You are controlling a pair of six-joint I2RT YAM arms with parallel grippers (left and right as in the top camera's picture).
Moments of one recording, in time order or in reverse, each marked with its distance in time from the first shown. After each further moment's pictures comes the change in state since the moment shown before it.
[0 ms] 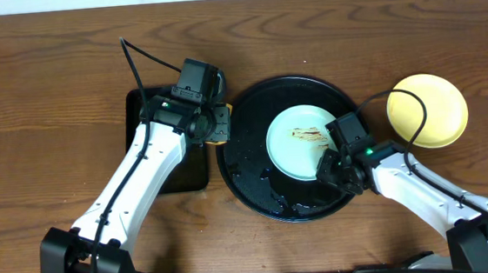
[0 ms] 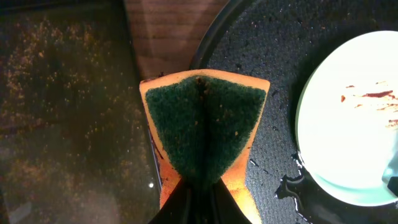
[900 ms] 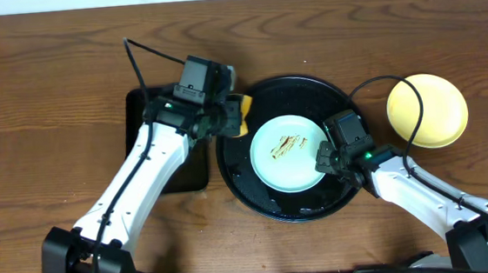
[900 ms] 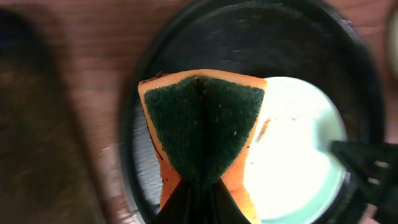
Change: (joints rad) left arm -0.025 0.002 -0.003 0.121 0.177 0.000; right arm 0.009 -0.006 -0.019 0.188 0.167 -0.243
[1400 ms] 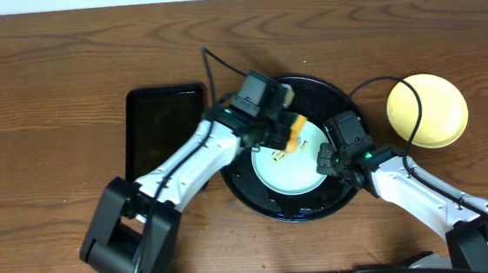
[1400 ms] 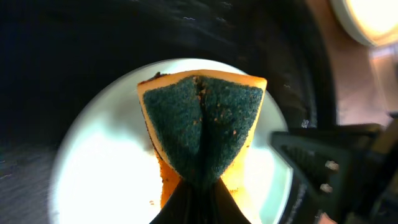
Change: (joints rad) left arm -0.216 0.211 -0.011 0.229 0.128 -0.057; right arm 0.000 0.000 0.000 -0.021 0.002 -0.017
